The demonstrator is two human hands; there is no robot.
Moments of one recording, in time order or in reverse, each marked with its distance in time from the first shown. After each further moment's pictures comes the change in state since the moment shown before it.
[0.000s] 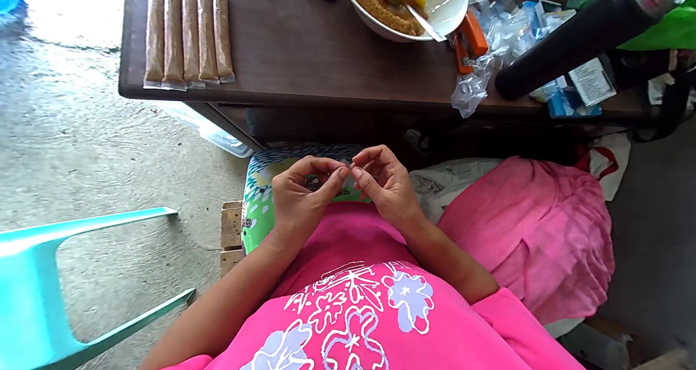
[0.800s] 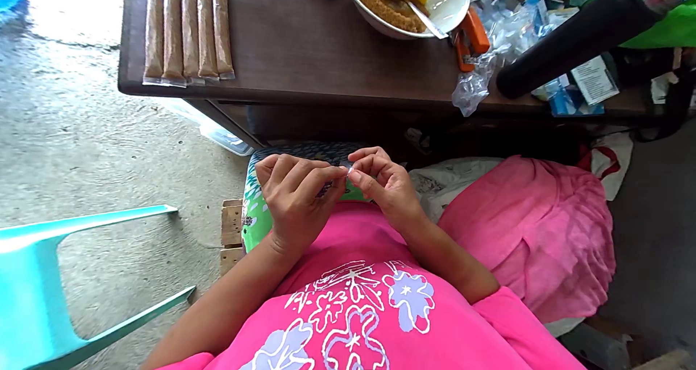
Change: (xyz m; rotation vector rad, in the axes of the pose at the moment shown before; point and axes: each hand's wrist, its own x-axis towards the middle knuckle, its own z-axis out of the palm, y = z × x) left_hand -0.001 0.000 -0.003 0.683 0.135 0.557; right_hand -0.003 -0.005 0.002 0.097 -0.027 0.064
